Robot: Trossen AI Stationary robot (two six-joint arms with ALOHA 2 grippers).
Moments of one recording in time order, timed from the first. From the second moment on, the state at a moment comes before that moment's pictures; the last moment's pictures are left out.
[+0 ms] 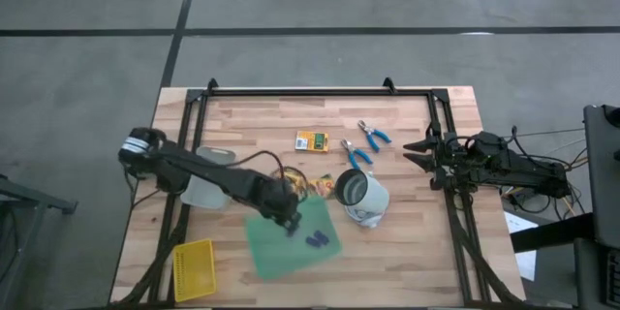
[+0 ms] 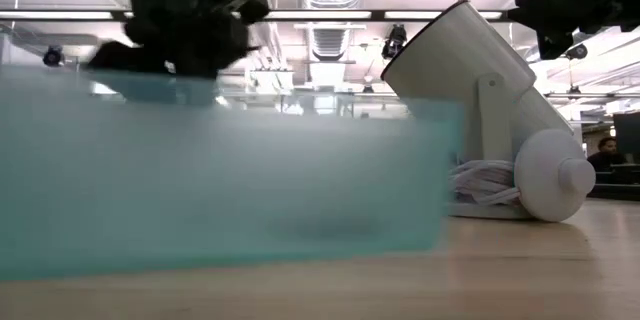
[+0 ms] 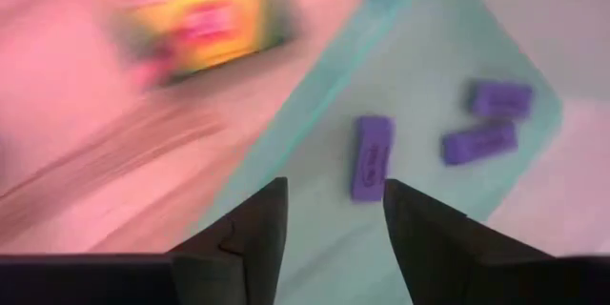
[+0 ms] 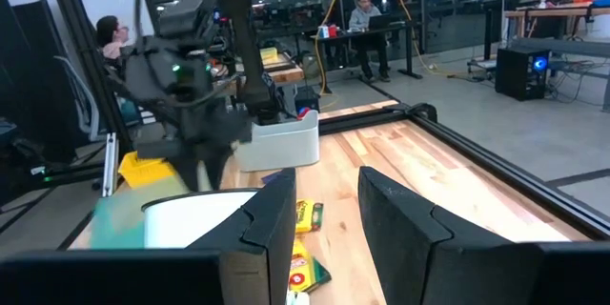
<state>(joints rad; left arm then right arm) -0.28 1.62 1.15 -0.76 0.00 -1.33 -0.11 0.04 0.26 -0.21 0.00 0.18</state>
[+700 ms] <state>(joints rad) -0.26 1.40 1.15 -1.10 -0.25 -1.77 -0.11 0.04 0.26 -0.21 0.00 0.18</state>
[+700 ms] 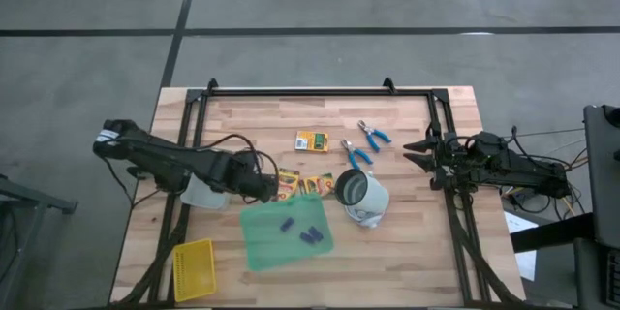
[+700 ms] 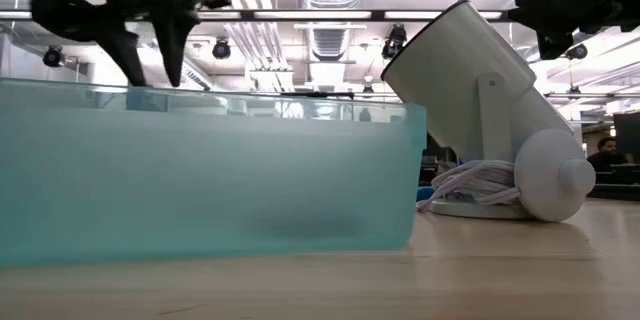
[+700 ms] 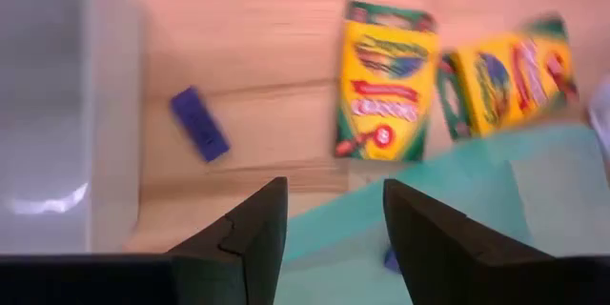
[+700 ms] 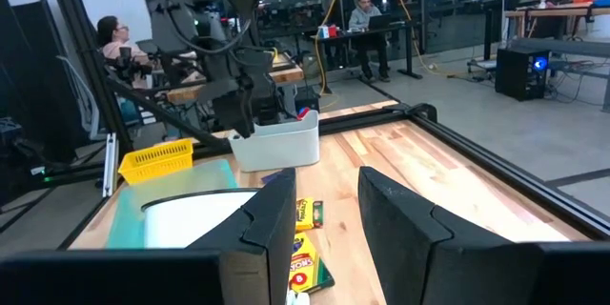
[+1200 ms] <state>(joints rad) -0.13 1.42 1.11 -1.14 -0.23 -1.94 -0.11 0.04 0.26 -0.21 0.00 0.18</state>
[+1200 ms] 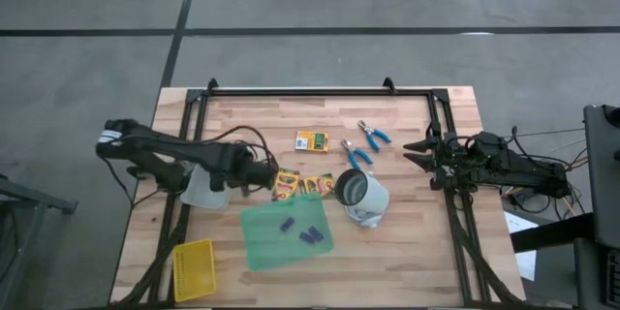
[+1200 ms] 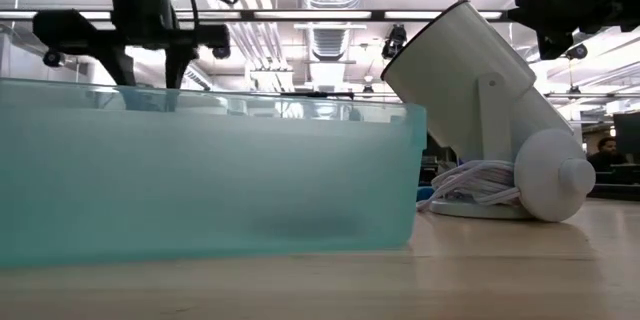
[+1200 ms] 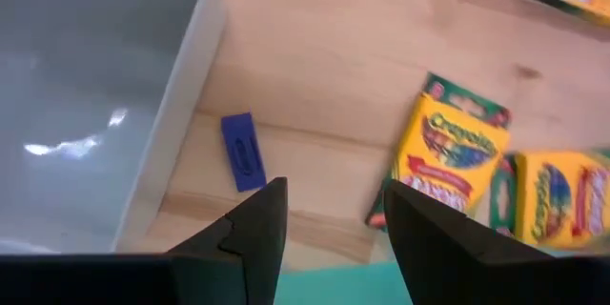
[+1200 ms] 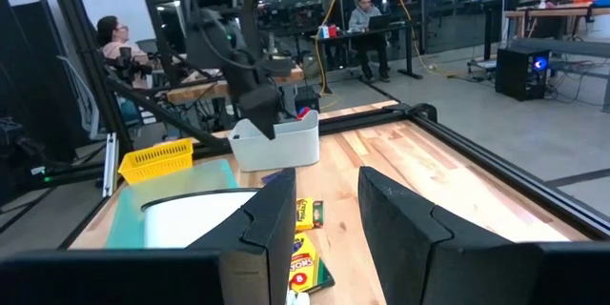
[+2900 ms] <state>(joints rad) 0.09 1.16 0.72 -0.97 -0.13 -1.25 -0.11 0.04 0.26 -0.21 0.00 0.18</state>
